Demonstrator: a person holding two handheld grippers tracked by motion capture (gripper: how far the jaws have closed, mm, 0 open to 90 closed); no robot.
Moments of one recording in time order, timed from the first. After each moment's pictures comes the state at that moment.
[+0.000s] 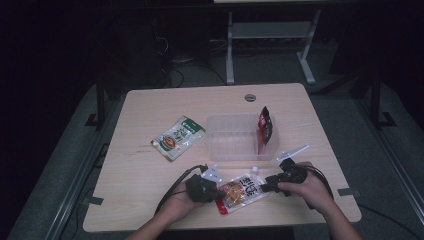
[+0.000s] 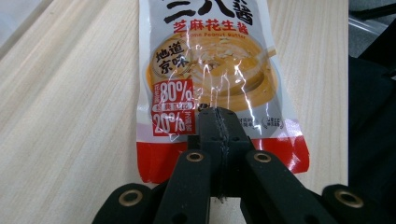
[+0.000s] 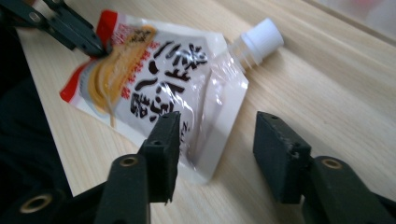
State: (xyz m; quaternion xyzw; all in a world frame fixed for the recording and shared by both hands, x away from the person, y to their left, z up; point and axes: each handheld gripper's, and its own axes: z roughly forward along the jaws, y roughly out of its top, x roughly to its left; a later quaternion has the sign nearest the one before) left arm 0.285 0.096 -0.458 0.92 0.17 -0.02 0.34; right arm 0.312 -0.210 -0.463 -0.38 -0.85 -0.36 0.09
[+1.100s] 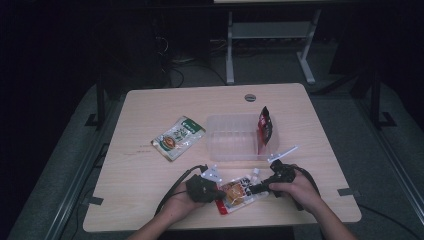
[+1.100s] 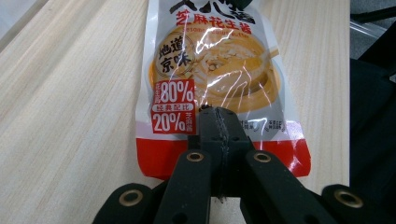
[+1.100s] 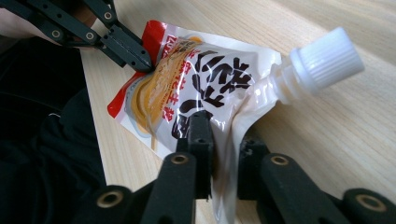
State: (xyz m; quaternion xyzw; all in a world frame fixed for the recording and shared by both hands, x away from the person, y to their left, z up) left arm 0.286 0.096 -0.459 0.93 0.17 -0.02 0.34; right arm 0.319 -0.187 -0.480 -0.35 -0.83 -0.39 0.18
